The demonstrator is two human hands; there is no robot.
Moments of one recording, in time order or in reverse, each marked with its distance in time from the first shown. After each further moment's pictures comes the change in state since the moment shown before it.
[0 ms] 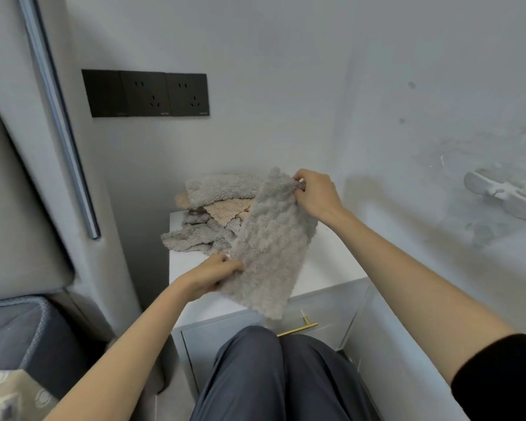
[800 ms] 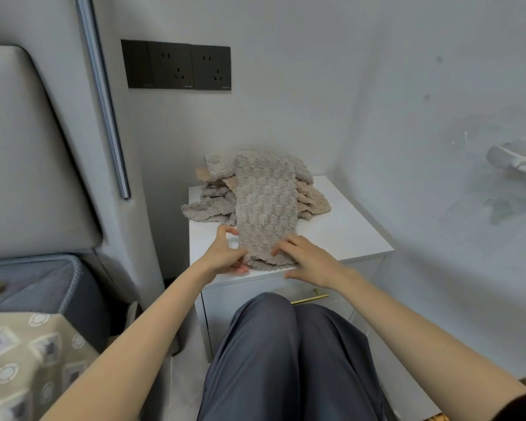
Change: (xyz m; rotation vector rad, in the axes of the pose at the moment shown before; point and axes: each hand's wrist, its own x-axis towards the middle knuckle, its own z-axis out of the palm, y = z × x) left_hand -0.028 -0.029 0.010 -0.116 0.211 0.047; right_hand -0.131 0.033 0.083 -0.075 -0.504 -0.449
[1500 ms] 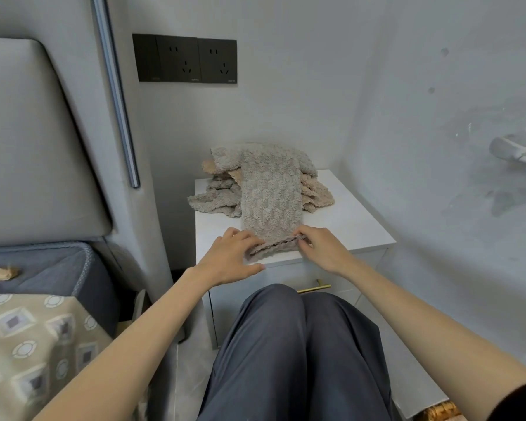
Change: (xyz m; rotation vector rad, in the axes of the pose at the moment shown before) left_hand -0.016 -0.023 -0.003 1.062 0.003 0.578; right_hand -0.010 0.001 -0.007 0.169 0.171 0.175
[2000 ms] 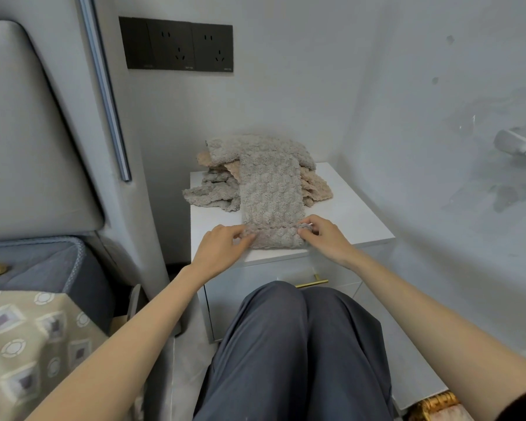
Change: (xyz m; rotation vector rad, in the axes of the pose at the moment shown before) left_hand 0.010 -0.006 0.010 -0.241 0.239 -0.165; right_hand 0.003 0.009 -0.005 0.329 0.020 0.248
